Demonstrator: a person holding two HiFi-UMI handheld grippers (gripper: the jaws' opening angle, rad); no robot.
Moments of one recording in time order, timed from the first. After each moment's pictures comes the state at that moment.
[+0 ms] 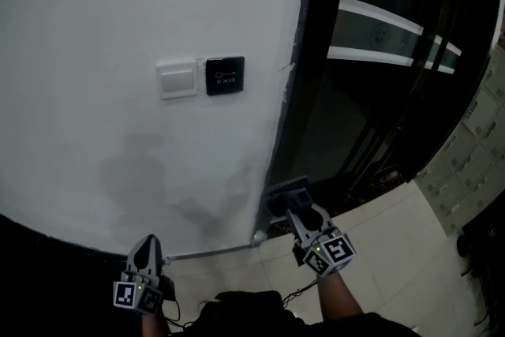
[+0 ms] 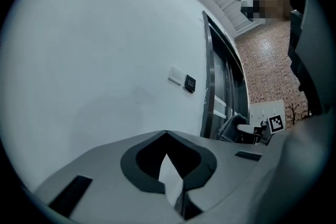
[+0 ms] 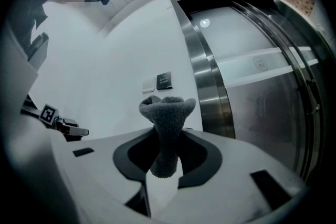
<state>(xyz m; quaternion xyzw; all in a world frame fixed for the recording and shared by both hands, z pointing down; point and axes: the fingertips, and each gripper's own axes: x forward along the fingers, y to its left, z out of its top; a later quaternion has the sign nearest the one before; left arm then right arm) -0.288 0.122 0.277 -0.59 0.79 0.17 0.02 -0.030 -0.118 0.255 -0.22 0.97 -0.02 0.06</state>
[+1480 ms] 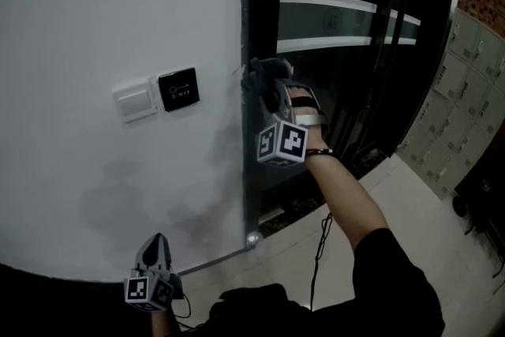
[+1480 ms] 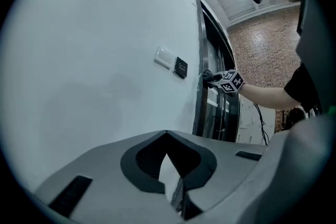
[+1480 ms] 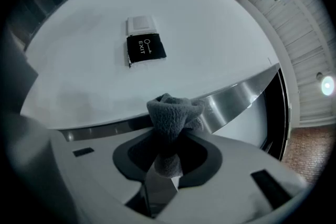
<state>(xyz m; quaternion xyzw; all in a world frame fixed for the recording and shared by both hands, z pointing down) -0.272 0.038 0.282 -0.65 0.76 0.11 -0.01 -0.103 -0.285 0.058 -0.42 0.68 0.56 -0.20</state>
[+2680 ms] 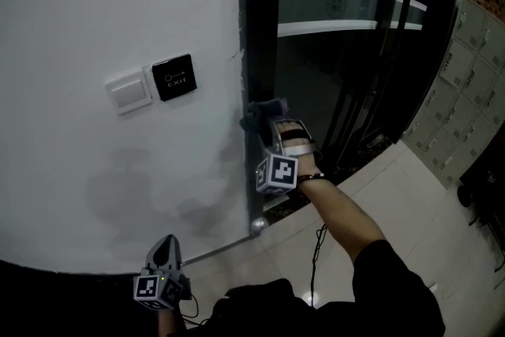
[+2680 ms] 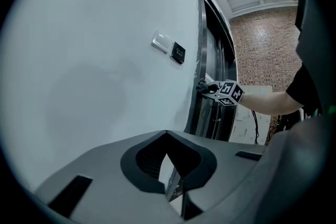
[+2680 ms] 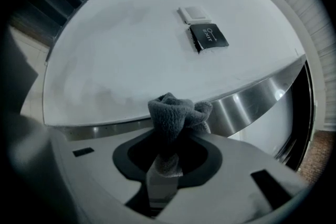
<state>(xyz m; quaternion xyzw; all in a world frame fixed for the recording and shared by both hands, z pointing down) -0.251 0.037 0.314 -0.66 0.75 0.08 -0.06 -0.108 -0.280 0.217 -0.35 0.70 0.54 -0.31</state>
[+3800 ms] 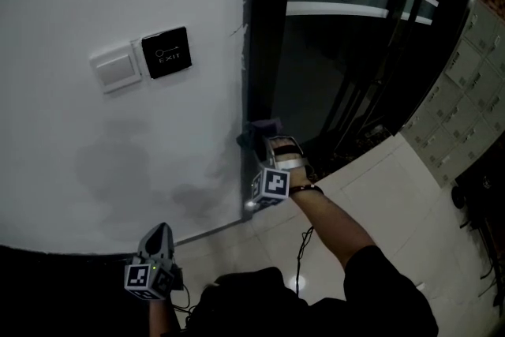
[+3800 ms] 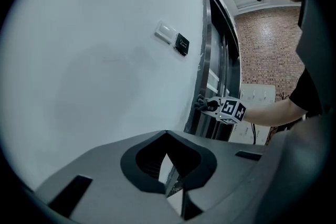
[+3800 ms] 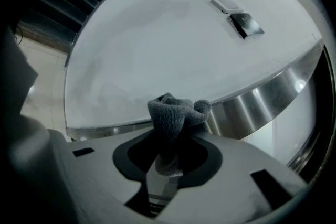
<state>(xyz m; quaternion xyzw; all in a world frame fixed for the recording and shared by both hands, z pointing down) -0.248 0.026 0.338 -0.65 0.75 0.07 -0.09 -0.109 -0.273 0.343 -0.28 0.73 0.50 -0.37</state>
